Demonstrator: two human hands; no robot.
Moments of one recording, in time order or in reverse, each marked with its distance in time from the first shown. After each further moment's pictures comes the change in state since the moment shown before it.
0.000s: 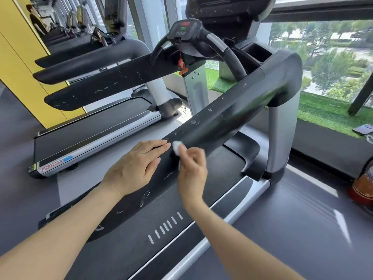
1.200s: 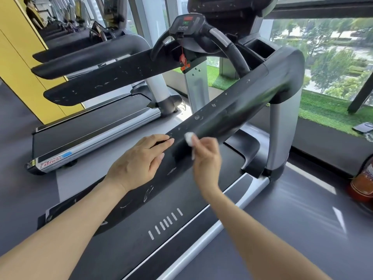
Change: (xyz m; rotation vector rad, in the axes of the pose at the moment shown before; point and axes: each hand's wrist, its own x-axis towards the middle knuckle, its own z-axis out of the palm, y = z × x) left_hand -0.002 -0.002 0.003 -0.002 0.040 0.023; right_hand 0.024 0.014 -0.015 -0.041 0.070 -0.101
